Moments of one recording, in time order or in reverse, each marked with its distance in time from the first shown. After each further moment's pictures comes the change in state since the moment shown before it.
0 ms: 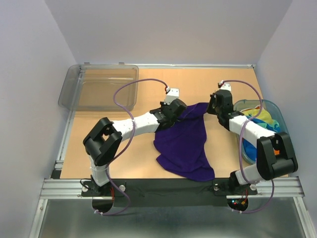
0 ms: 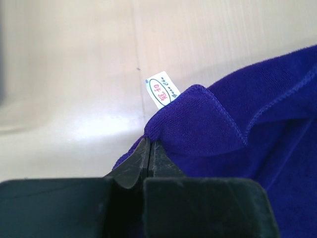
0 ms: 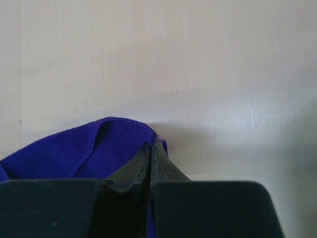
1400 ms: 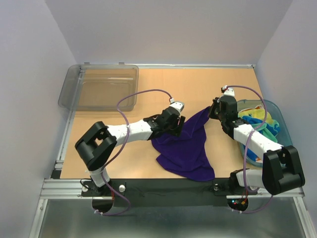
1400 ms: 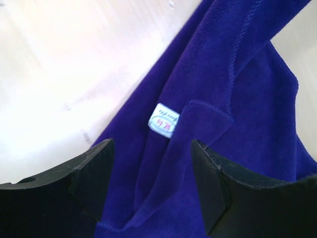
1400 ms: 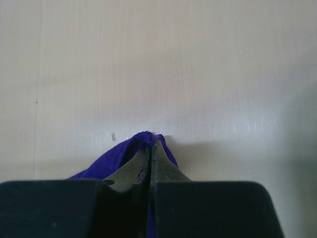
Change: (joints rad) left arm -0.006 -0.134 -0.231 0.149 0.452 0.110; right arm 0.000 -0.169 -0.119 0.014 -0.045 0.007
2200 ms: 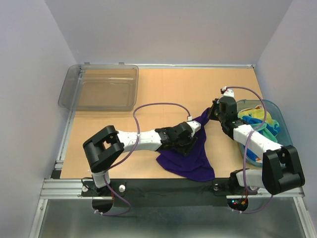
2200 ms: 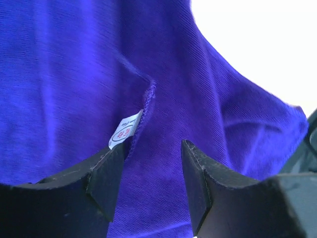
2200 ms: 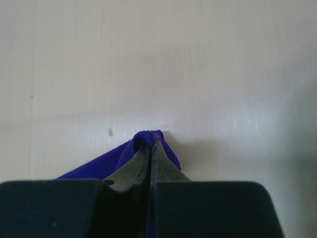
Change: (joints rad) left arm -0.184 0.074 0.034 -0.050 0.178 0.003; right arm 0.000 0.003 -0.009 0.000 -0.007 0.000
